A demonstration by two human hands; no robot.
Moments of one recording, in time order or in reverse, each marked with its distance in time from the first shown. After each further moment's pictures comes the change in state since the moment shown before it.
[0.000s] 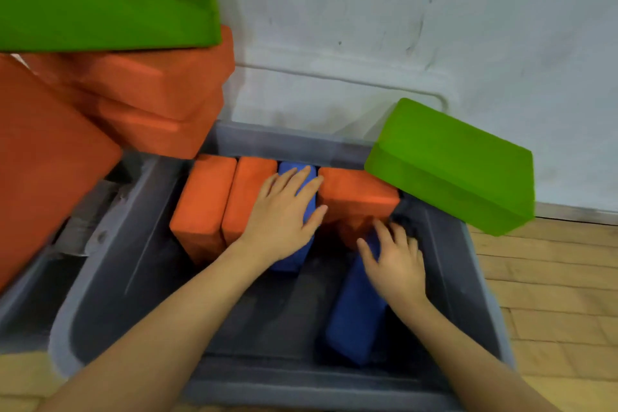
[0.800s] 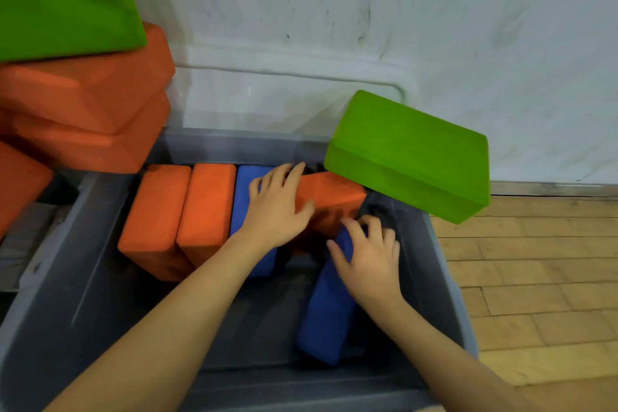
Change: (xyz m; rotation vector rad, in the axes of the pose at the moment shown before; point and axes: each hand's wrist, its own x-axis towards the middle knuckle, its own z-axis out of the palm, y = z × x) left_hand 0.043 0.030 0.033 -0.189 -0.109 -0.152; right_hand -0.005 0.005 -0.018 0.026 0.156 -0.078
